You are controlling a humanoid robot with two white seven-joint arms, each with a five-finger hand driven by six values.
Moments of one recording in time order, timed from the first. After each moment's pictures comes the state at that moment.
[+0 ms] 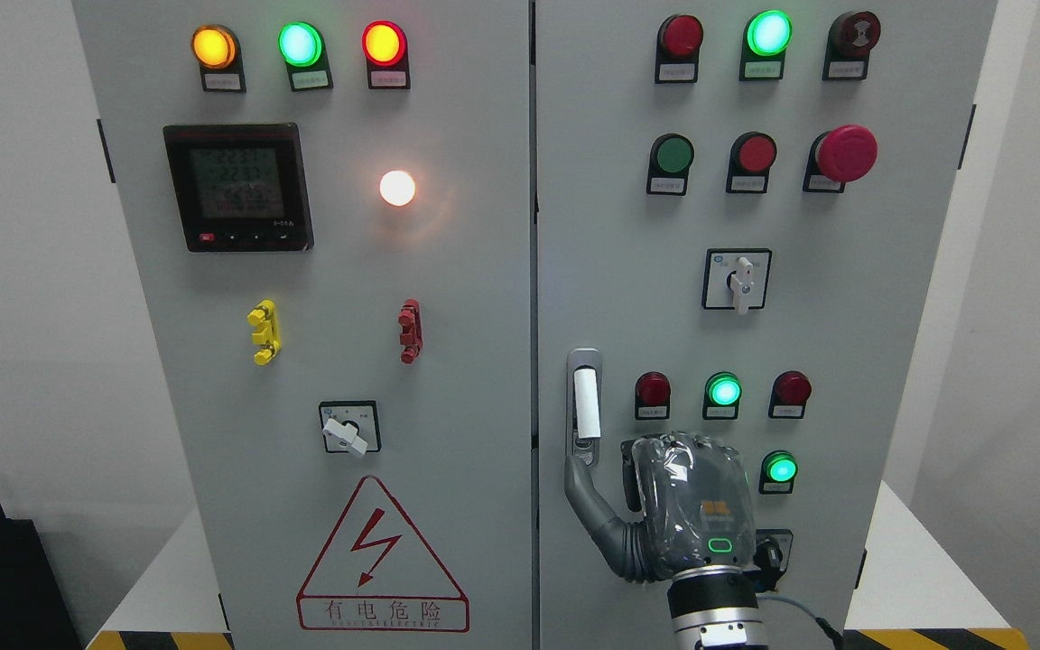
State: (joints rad) left arm -0.05 -0.04 0.00 0.00 0.12 -0.12 -0.14; right arm -0.43 0.14 0.27 -1.79 1.39 0.25 0.01
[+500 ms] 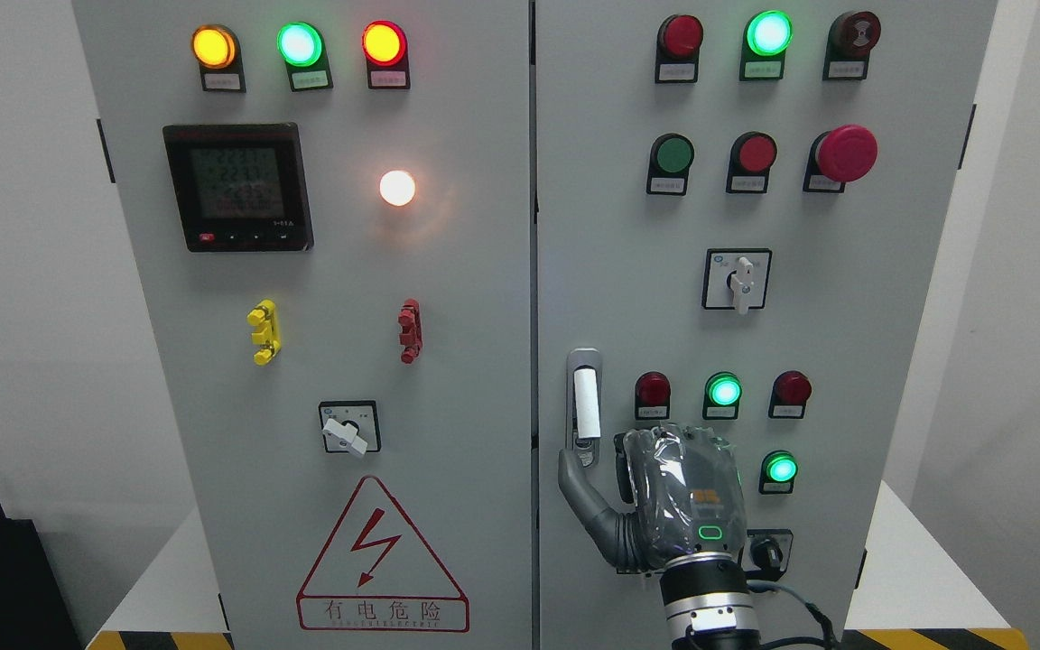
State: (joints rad) left arm -0.05 -0.04 0.00 0.00 0.12 -0.12 -0.14; right arm -0.46 0.14 0.27 -1.76 1.40 0.26 0.04
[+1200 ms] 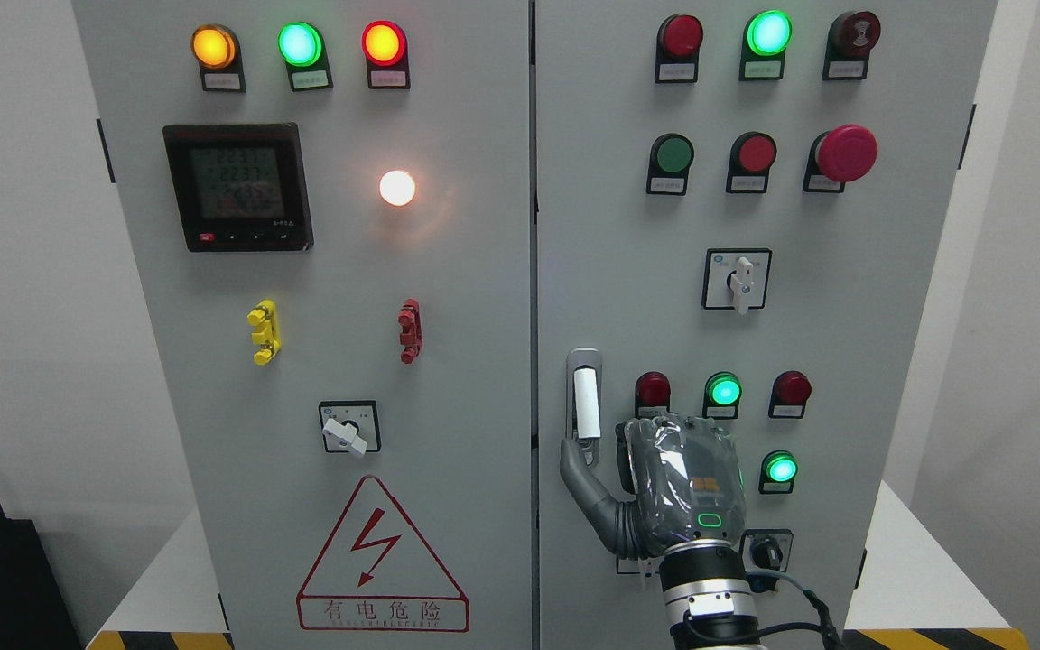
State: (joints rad) left arm -0.05 -0.04 0.00 0.00 0.12 -0.12 -0.14; right arm -0.48 0.15 0.27 -1.74 1.40 0.27 0.04
